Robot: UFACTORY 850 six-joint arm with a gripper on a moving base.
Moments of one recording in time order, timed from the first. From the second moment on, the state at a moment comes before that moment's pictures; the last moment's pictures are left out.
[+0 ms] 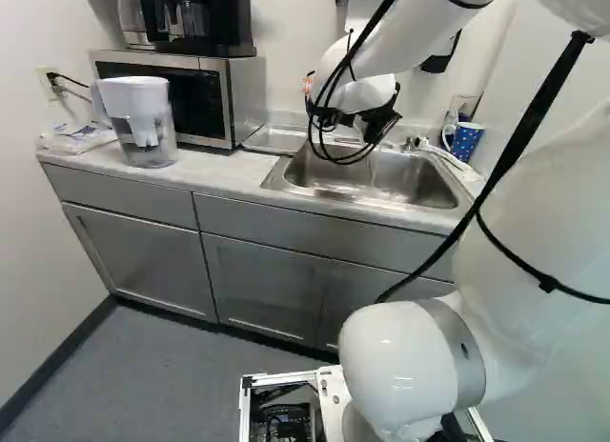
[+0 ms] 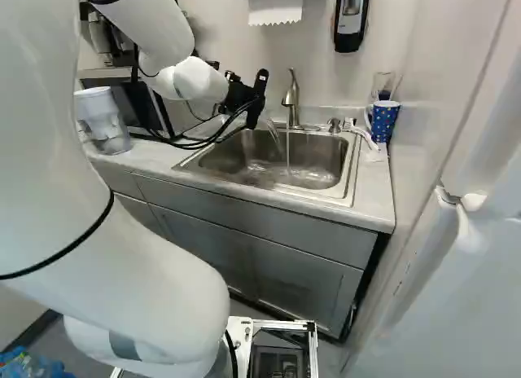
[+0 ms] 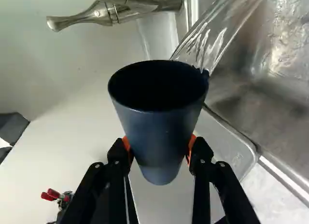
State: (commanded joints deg) arm 0.9 5.5 -47.9 1.2 18.2 109.6
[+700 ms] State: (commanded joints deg) arm 0.9 5.5 -47.9 1.2 18.2 116.2
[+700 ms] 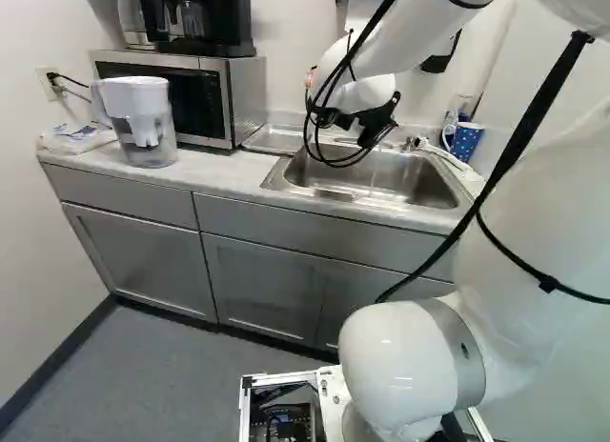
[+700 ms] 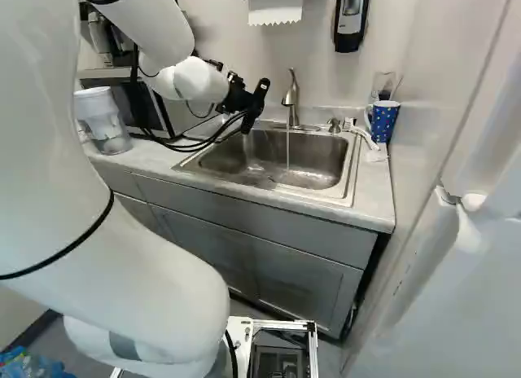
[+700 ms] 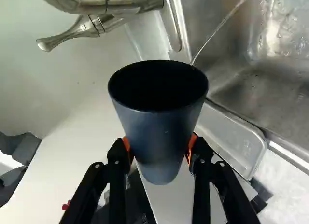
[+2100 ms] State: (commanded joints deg) arm 0.9 5.5 -47.9 1.2 18.2 107.6
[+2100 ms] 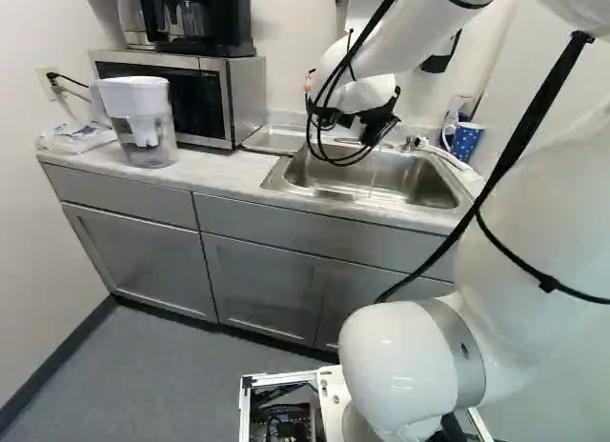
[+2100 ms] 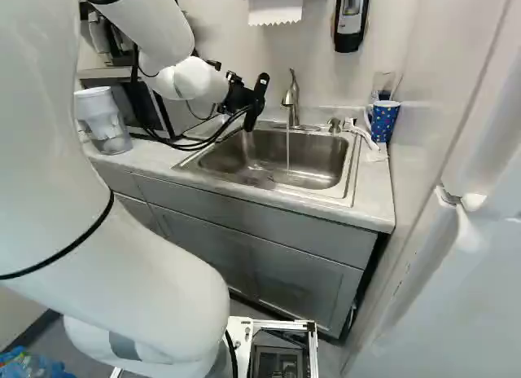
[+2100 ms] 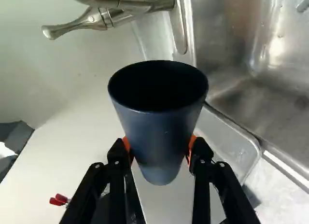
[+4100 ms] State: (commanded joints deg) arm 0.9 5.5 -47.9 1.2 18.2 47.5
